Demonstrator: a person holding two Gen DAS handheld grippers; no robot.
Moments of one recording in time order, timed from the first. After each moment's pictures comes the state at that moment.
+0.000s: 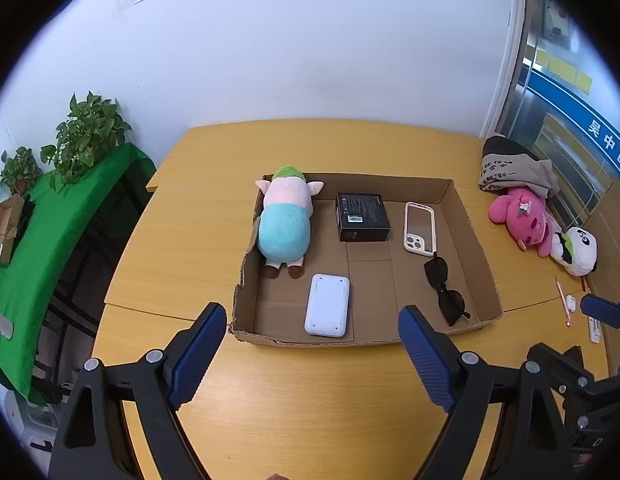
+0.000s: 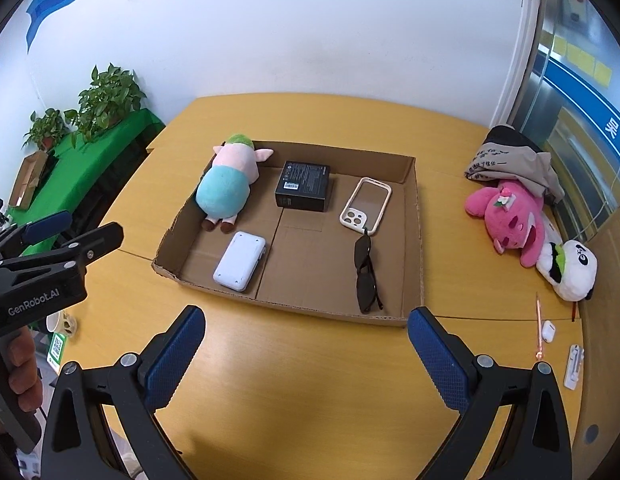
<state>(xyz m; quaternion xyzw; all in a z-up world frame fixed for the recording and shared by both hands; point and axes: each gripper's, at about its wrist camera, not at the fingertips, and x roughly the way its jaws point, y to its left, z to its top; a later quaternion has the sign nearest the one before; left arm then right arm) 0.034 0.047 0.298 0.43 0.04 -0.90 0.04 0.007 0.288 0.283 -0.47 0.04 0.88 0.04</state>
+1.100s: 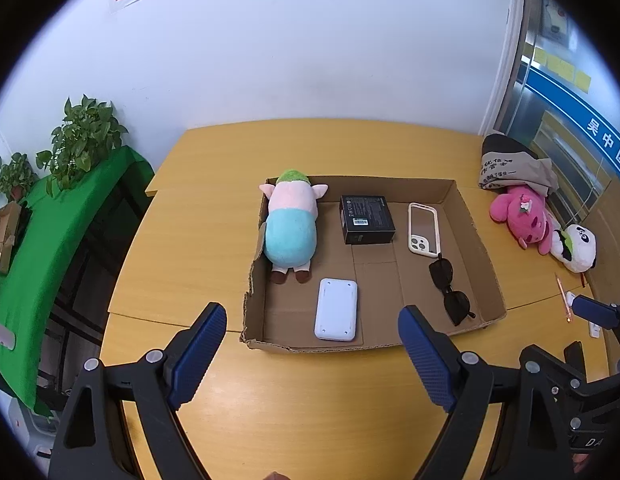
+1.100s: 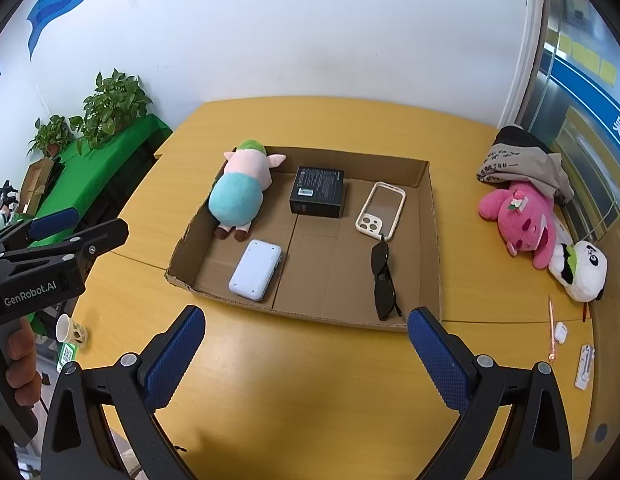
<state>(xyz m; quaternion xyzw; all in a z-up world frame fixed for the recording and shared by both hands) 0.024 0.028 0.308 0.44 0.03 -0.90 0.04 -0.006 0.273 0.283 -0.46 0.05 0.88 0.03</state>
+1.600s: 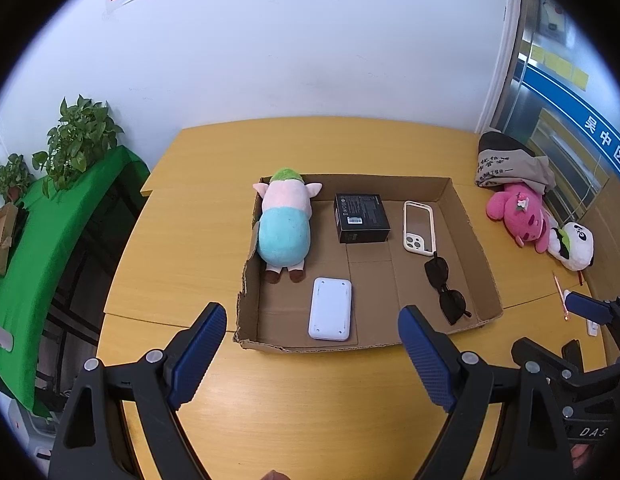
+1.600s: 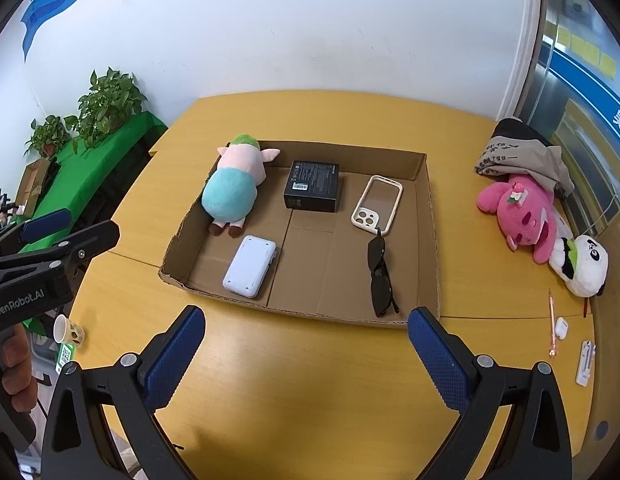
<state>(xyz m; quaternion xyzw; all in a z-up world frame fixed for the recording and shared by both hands) 0.018 0.032 0.307 0.45 0.03 -0.89 0.03 -0.014 0.282 0.277 -0.47 0.06 0.88 0.03</state>
